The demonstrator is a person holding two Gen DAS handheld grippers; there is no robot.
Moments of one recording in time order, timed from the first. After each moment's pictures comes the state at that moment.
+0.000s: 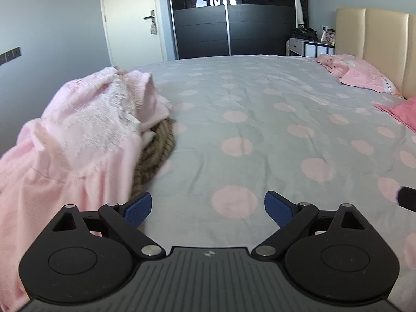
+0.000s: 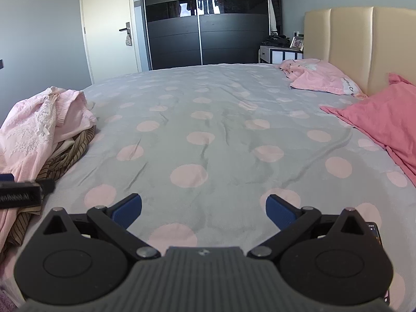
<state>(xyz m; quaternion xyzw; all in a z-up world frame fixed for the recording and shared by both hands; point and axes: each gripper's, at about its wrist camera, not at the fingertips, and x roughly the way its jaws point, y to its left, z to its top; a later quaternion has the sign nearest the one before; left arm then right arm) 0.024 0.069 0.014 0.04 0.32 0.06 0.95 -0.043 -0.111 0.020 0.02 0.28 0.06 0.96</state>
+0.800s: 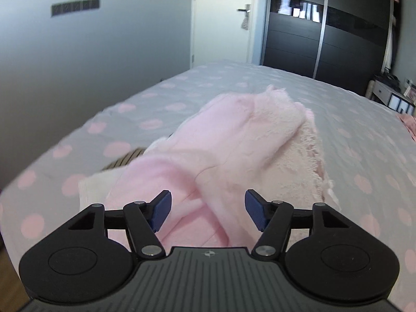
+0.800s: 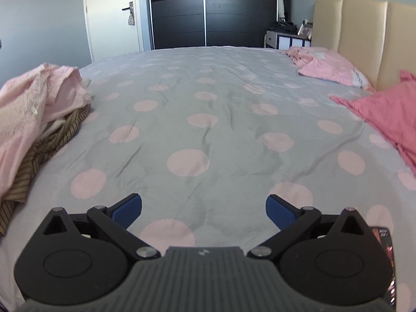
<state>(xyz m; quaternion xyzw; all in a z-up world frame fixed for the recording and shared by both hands) 0.094 0.334 0.058 -0.10 0.32 0.19 0.92 -0.003 -0.096 -0.007 -0.02 0.32 0.06 0.95</state>
